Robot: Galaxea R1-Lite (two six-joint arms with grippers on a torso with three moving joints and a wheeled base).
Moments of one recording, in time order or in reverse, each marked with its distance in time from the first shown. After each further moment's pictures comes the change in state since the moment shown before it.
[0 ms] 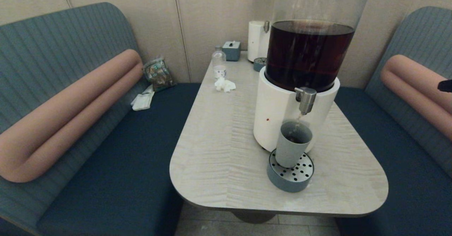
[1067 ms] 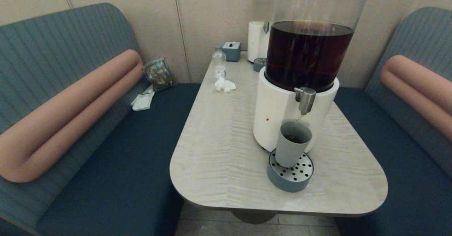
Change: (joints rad) left arm 0.000 0.000 0.000 0.000 0.000 0.000; right arm -0.188 -0.462 0.398 0.020 -0.044 0.149
